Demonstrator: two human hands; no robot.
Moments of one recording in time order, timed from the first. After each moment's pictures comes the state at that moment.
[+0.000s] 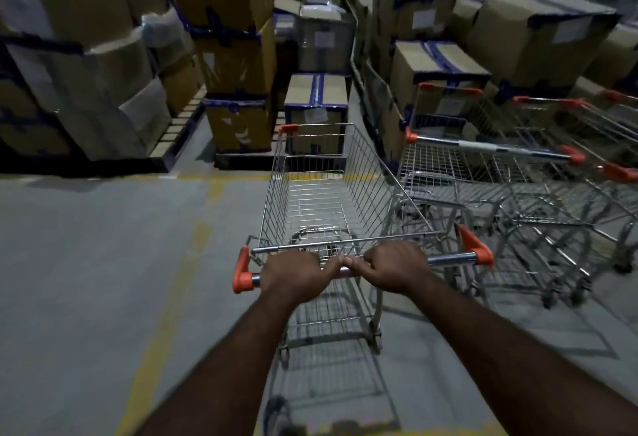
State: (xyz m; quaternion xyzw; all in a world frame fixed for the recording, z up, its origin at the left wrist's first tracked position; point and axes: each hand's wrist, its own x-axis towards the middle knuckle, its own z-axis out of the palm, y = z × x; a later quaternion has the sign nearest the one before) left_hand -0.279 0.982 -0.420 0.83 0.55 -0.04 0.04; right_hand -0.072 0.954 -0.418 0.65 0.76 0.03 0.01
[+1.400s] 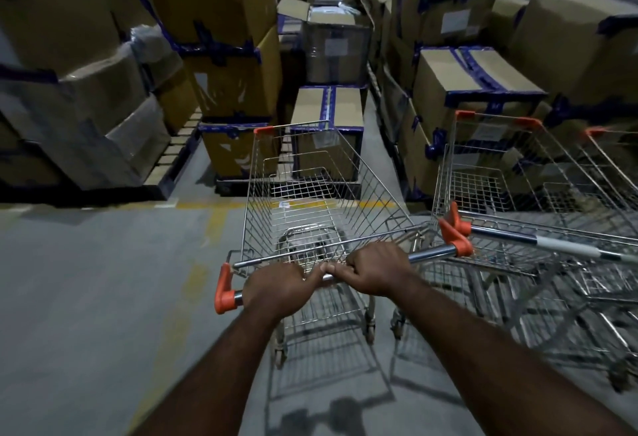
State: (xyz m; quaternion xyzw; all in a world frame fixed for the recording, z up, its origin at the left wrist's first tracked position) left_hand -0.231 1.304 -0.433 0.79 0.60 -0.05 0.08; right_hand -0.020 1.294 -0.421 0.62 0.79 0.00 0.03
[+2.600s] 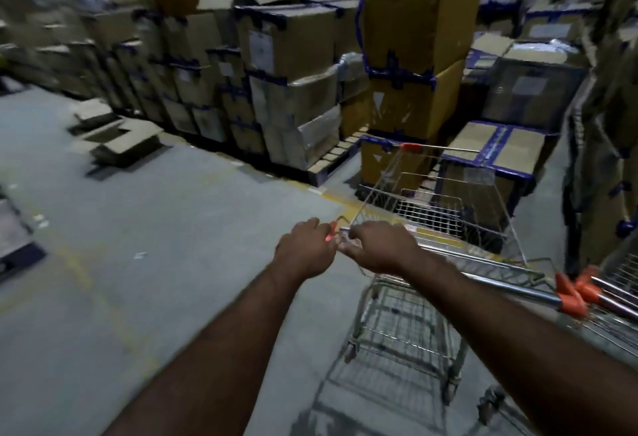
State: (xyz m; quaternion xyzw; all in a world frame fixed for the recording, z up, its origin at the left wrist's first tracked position) left_hand -0.284 1.193 -0.354 0.62 0.78 0.07 0.06; right_hand -0.120 1.260 -0.343 0.41 0.91 -0.08 -0.01
